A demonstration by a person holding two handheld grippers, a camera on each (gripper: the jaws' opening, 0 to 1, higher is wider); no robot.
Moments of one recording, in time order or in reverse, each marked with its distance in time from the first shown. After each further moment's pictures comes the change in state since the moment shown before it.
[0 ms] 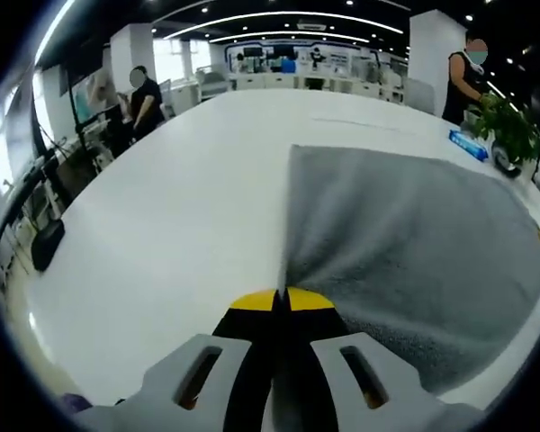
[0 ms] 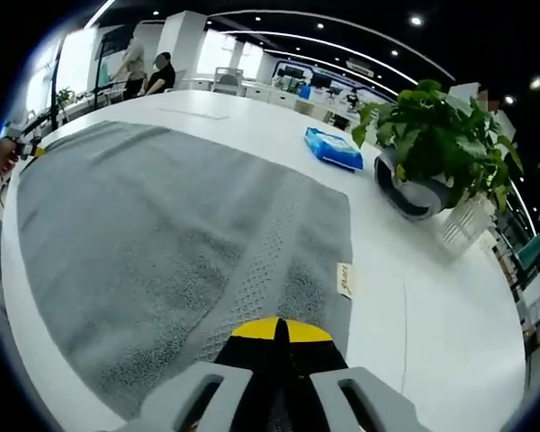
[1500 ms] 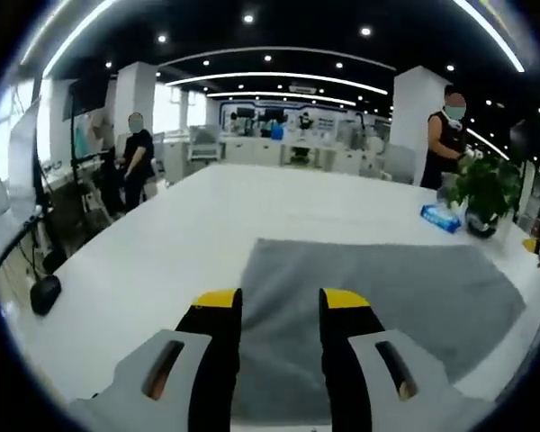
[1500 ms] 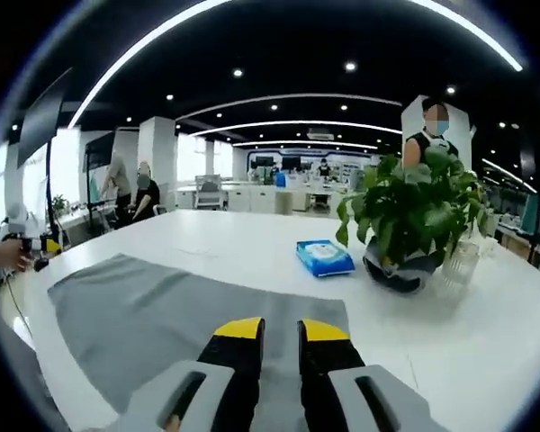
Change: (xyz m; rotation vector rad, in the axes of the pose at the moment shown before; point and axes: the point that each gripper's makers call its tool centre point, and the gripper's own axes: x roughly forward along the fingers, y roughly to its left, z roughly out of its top) left arm -0.077 -0.061 0.116 -0.095 -0.398 -0.120; right arm -0.082 0.002 0.136 0.355 -0.517 0.041
